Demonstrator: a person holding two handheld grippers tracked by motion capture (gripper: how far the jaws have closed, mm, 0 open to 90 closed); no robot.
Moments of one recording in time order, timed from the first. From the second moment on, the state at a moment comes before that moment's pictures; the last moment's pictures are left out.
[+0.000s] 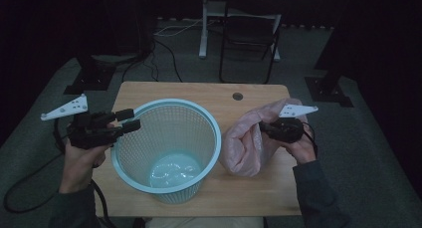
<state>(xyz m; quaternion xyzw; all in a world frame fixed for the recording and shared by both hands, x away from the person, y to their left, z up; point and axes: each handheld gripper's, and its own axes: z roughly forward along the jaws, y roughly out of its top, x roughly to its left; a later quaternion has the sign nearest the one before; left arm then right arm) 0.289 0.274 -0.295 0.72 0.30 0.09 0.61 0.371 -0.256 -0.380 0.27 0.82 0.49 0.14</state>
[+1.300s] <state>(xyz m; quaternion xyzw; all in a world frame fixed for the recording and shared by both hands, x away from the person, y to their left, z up) 0.290 0.272 -0.295 0.73 0.30 0.09 0.61 0.325 -0.313 -0.337 0.24 0.80 0.54 0.14</state>
